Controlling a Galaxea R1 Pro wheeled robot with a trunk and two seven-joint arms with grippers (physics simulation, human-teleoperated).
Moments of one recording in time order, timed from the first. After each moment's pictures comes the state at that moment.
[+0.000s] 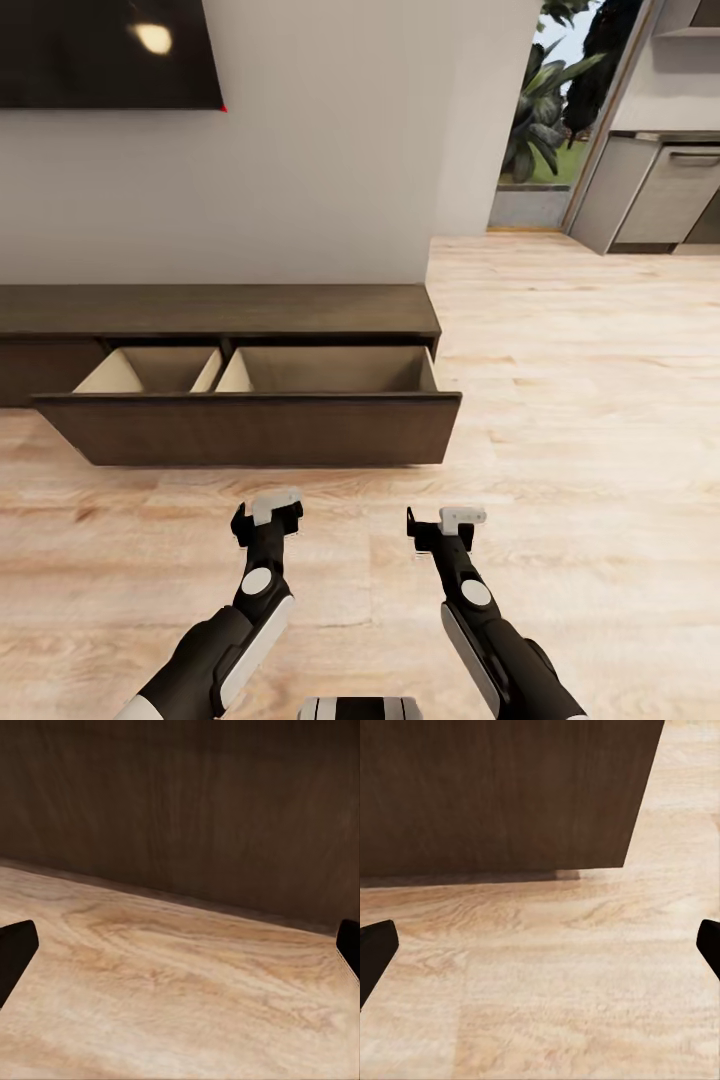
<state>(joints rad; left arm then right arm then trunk) -0.45 0.01 -0.55 -1.09 0.40 -0.04 0.71 -0.41 0.05 0.32 -0.99 -0.17 -0.02 -0.28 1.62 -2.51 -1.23</state>
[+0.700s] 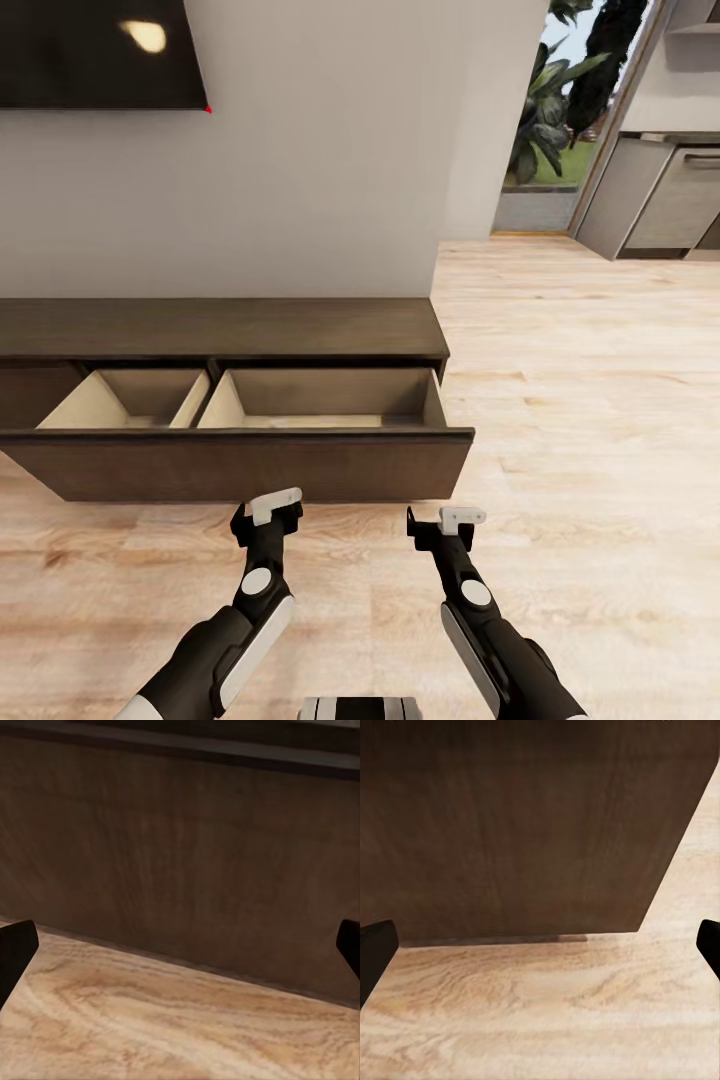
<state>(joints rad) -0.45 0.02 -0.55 -1.09 0.40 -0.04 0.72 -0.41 0.05 0.32 -0.99 -0.17 -0.02 -0.28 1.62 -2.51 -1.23</state>
